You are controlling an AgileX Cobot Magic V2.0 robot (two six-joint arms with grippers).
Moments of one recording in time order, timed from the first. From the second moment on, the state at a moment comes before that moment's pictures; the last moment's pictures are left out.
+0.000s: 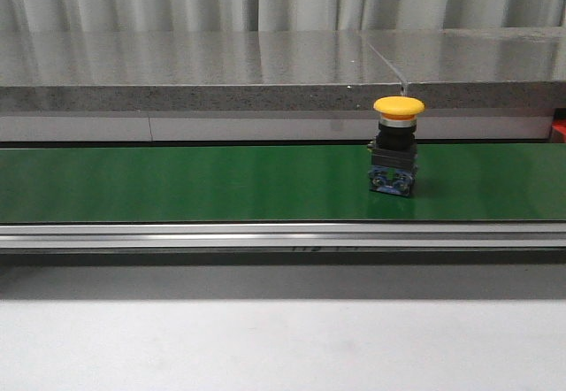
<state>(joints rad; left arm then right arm) -0.12 0.50 -0.40 -0.63 0.37 0.57 -0.64 1.92 -1.76 0.29 0.86 -0.35</state>
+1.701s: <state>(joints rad) -0.12 0.50 -0.40 -0.63 0.37 0.57 -0.02 1.37 -0.90 0.35 0.69 -0.52</state>
